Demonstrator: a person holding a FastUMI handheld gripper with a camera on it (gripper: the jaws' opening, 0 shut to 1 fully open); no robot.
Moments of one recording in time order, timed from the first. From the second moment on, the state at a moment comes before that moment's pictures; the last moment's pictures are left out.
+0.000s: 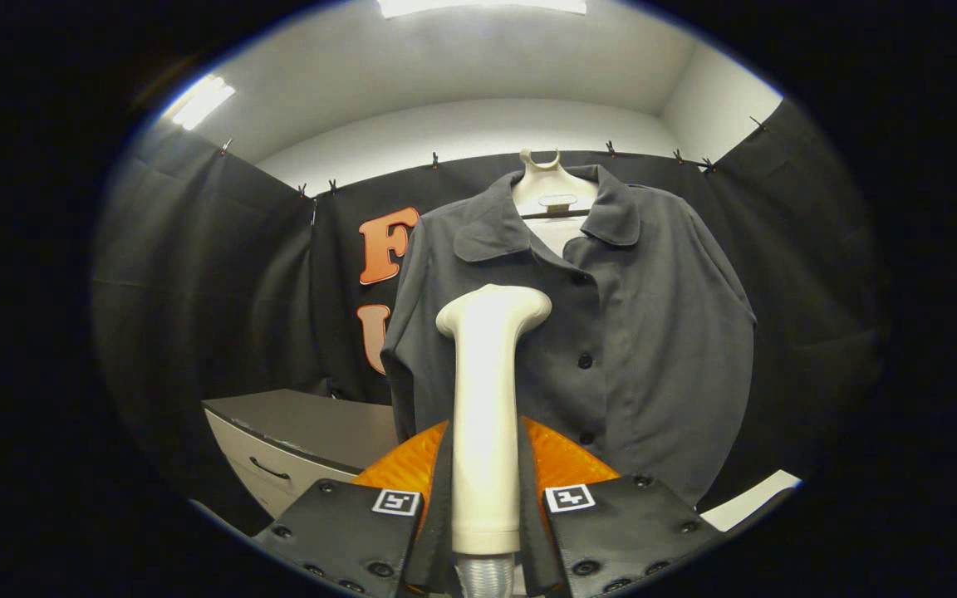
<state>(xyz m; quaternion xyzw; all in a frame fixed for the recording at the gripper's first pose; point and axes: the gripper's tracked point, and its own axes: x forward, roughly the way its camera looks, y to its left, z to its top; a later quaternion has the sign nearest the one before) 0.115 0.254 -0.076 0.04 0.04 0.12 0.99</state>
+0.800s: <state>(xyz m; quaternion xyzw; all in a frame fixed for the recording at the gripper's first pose) 0.078 0.246 -0.143 0.04 0.09 0.12 0.99</state>
